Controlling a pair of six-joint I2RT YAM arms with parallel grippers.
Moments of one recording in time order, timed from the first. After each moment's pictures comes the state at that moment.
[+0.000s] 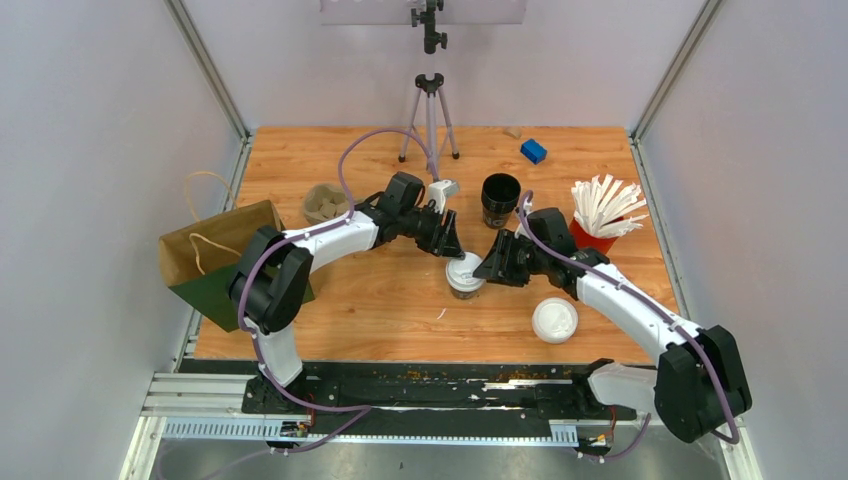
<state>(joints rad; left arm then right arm) -0.63 1.81 1.20 -0.12 0.64 -0.28 0.44 1.20 0.75 -0.35 -0.39 0.69</state>
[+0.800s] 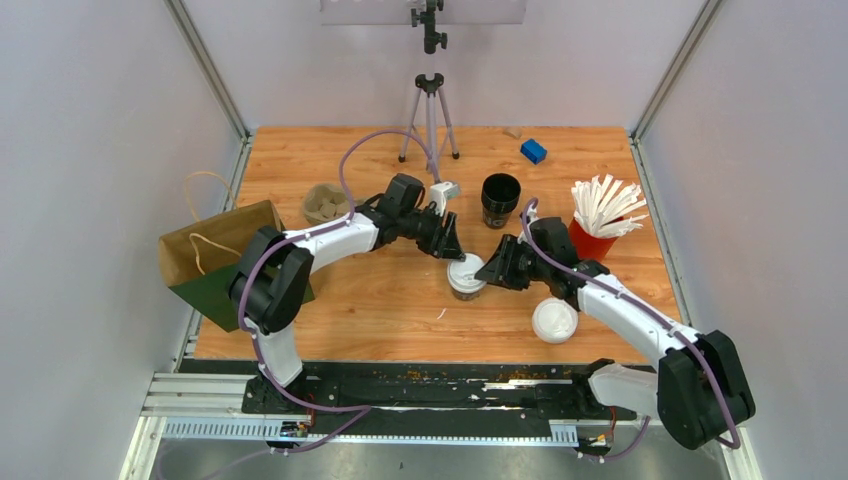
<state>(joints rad) -0.64 1.81 1.18 -0.08 0.66 -0.25 0.44 1.17 0.62 -0.17 -0.37 0.74</state>
